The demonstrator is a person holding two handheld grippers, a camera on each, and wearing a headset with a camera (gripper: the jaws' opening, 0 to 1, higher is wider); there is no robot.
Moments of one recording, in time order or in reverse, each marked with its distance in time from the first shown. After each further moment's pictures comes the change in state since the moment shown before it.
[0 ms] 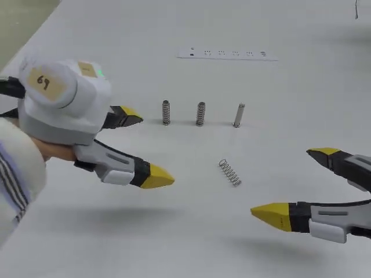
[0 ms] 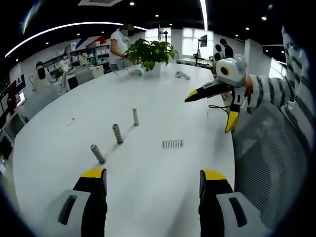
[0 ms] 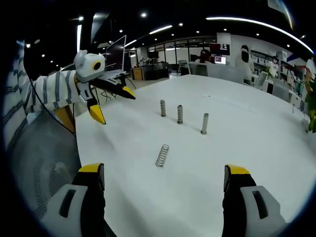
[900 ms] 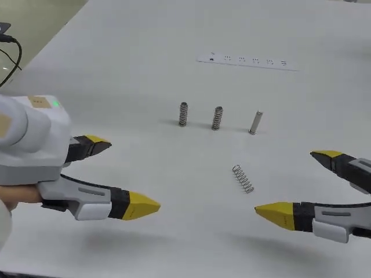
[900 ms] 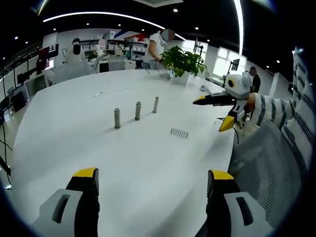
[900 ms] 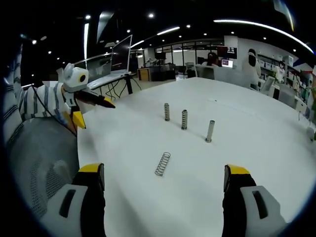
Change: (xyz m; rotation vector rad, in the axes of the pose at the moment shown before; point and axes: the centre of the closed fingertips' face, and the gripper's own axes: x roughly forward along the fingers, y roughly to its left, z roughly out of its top) left arm -0.055 -0.013 -0.057 -0.347 -0.082 0.178; right arm 0.016 -0.001 0.011 -0.040 -0.017 0.043
